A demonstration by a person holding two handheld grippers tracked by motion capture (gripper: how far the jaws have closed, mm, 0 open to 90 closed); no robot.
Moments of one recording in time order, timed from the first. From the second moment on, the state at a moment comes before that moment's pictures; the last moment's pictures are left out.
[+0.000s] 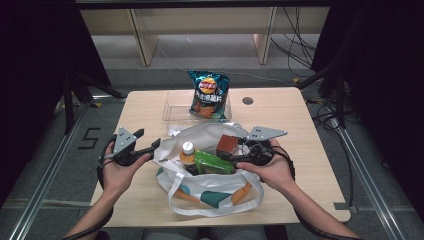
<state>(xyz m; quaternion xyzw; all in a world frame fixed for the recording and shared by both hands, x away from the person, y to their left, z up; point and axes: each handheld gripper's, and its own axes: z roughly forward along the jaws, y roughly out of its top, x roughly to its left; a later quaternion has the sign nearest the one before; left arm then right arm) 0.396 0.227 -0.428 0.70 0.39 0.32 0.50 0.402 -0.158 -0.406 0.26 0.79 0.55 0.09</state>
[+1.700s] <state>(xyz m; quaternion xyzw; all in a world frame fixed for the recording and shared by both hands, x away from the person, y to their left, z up) 0.396 0.227 -0.427 0.71 0.39 0.32 0.49 0.412 -0.168 -0.347 0.31 0.73 0.58 0.16</state>
